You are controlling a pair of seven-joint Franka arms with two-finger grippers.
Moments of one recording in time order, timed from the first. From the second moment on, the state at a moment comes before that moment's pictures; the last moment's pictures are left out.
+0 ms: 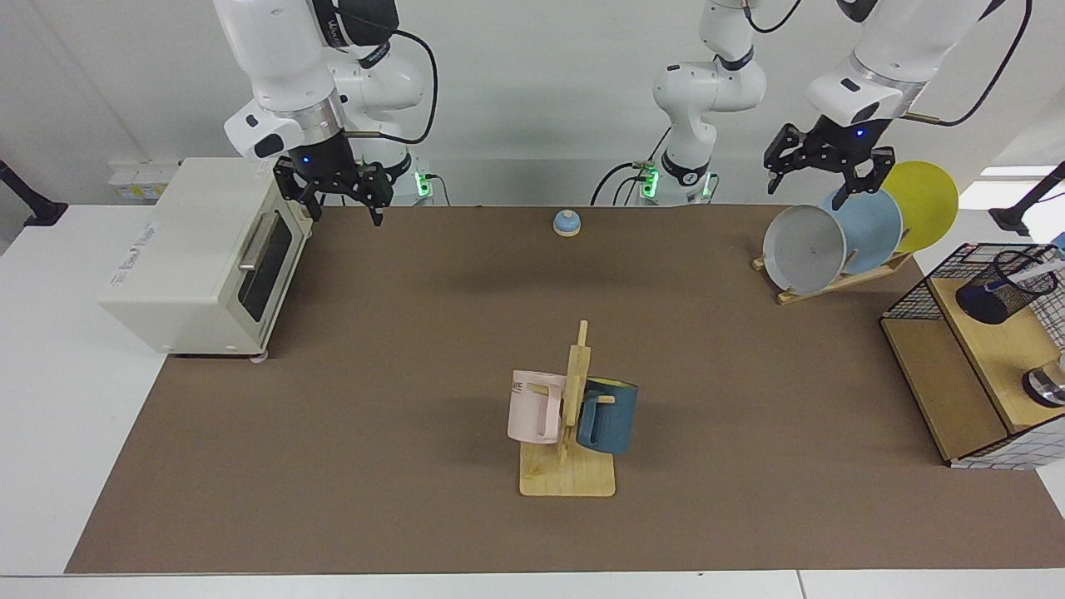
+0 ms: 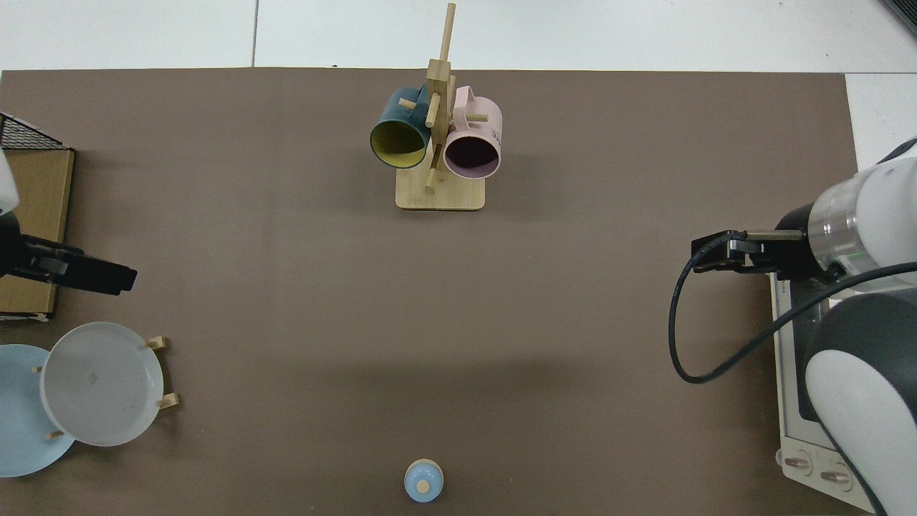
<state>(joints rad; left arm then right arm) 0.00 -0.04 -0.05 -1.52 -0.06 1.47 0.27 0.04 -0.06 0.12 -1.67 0.01 1.61 0.28</state>
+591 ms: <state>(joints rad) -0.03 -0.02 -0.06 -1.50 0.01 1.47 0.24 0.04 -0.06 0.12 -1.67 0.01 1.61 0.28</state>
